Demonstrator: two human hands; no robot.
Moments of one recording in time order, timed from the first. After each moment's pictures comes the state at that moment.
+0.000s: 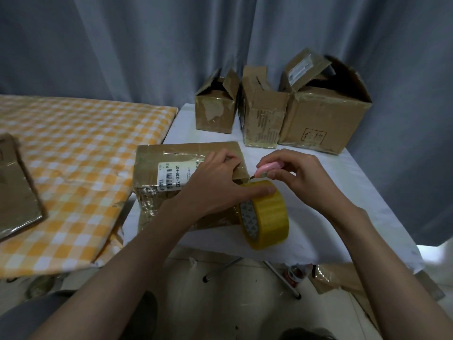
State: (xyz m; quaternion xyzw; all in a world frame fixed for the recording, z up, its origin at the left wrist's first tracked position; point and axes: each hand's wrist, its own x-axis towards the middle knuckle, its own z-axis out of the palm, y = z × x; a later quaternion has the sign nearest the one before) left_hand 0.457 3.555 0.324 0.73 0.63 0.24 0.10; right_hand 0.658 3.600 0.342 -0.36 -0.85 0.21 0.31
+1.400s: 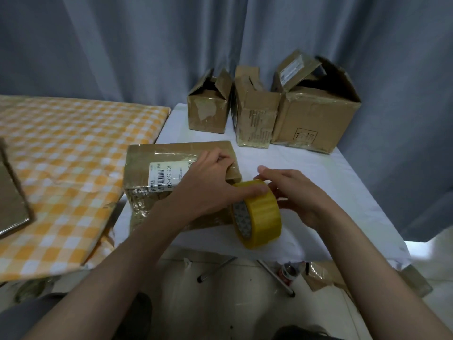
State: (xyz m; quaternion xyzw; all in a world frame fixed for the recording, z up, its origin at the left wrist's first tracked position) left_hand 0.458 3.552 0.323 0.73 0.63 0.23 0.08; right_hand 0.653 3.580 0.337 -0.56 -0.59 0.53 0.25
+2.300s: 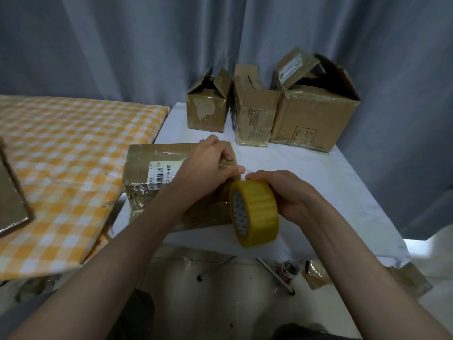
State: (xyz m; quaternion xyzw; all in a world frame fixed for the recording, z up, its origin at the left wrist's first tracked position) left_hand 0.448 3.577 0.328 0.72 0.62 0.29 0.09; right_hand 0.628 3.576 0.342 -0.56 -0.43 0.64 0.30
